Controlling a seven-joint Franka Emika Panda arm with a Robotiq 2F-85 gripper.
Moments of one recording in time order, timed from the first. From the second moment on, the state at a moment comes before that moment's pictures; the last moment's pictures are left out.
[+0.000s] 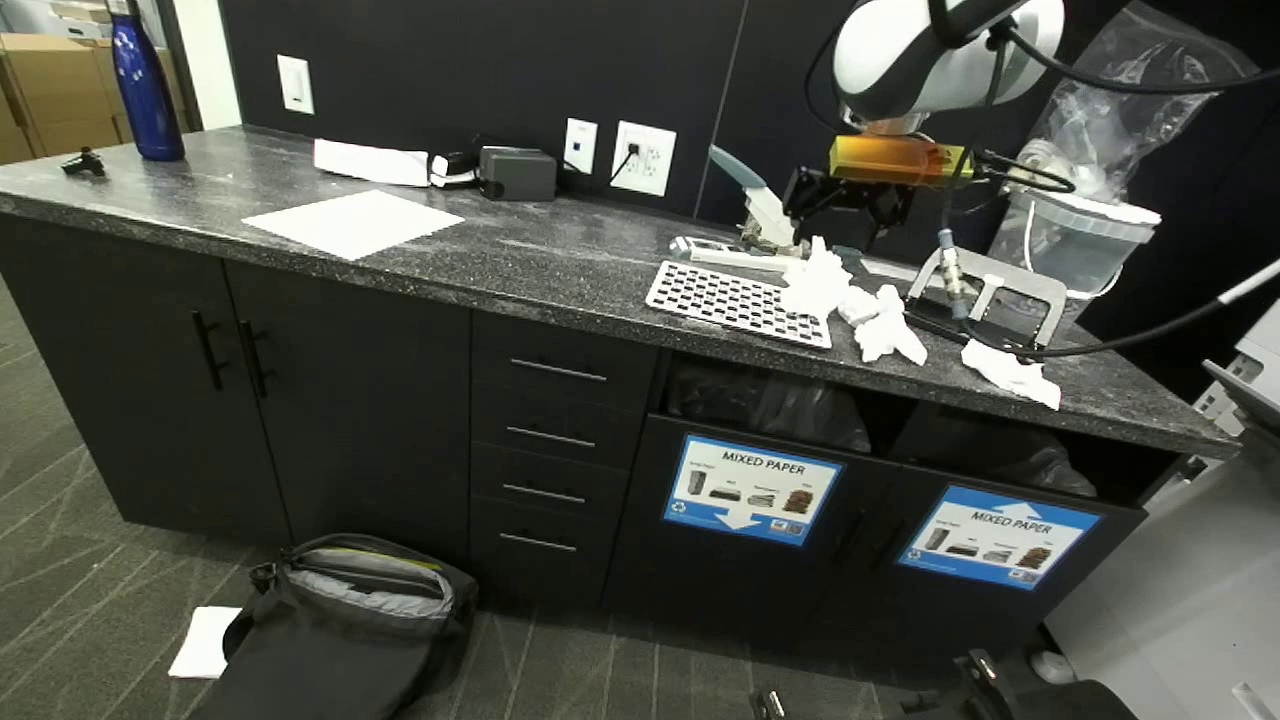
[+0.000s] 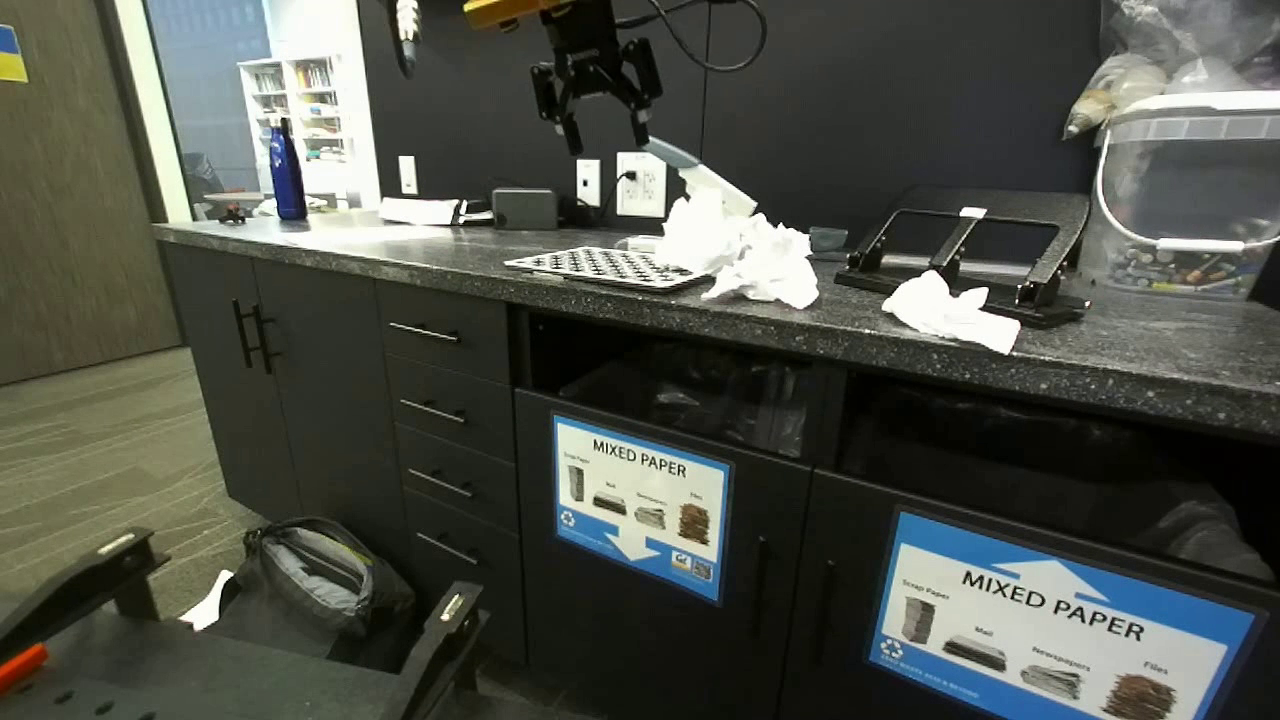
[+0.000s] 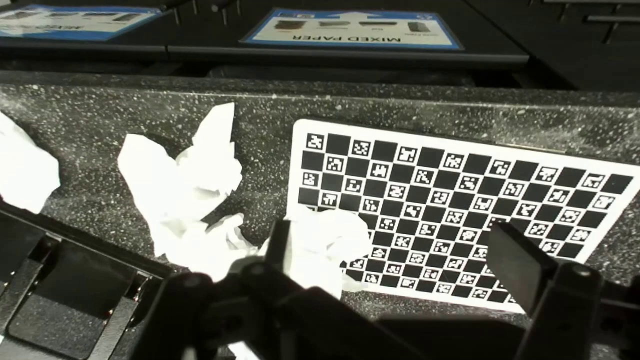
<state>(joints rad) 0.08 0.16 -0.12 -1.98 -0.27 2.41 0.41</state>
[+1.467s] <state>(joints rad) 0.06 0.90 -0.19 -1.07 -0.17 2.04 0.78</state>
